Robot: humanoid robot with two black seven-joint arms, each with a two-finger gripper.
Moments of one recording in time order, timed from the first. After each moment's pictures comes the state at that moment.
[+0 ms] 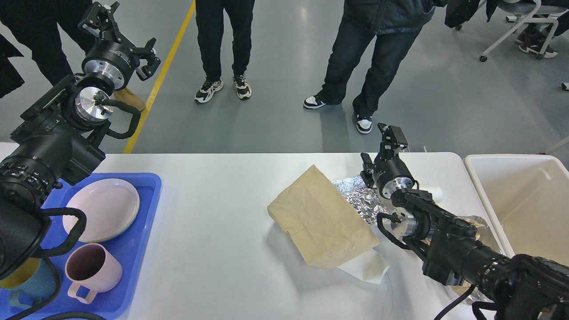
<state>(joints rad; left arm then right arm) -1.17 0.24 -0.77 -0.27 -0.09 -0.22 -0.15 0.73 -0.05 0.48 0.50 -0.12 -0.06 0.47</state>
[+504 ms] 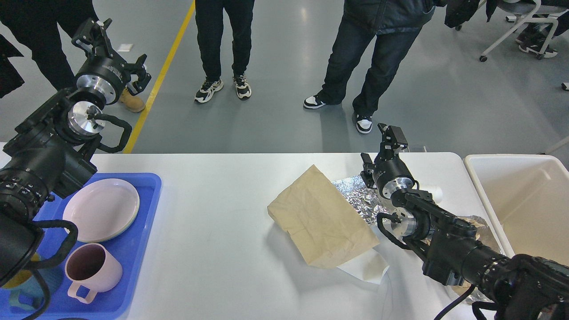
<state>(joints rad) -1.11 0.26 -0.75 -0.27 -0.08 -0.22 -0.15 0.73 -0.05 0.48 0.50 -0.12 -0.06 0.47</state>
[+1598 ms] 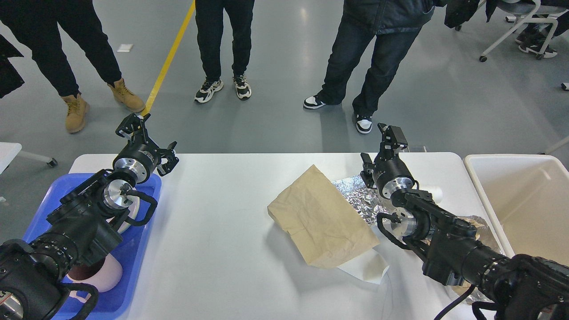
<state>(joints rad) -0.84 0.16 -0.74 -0.29 -0.08 -0.24 -0.16 0.73 -0.05 0.48 0.50 -0.12 -0.06 0.47</state>
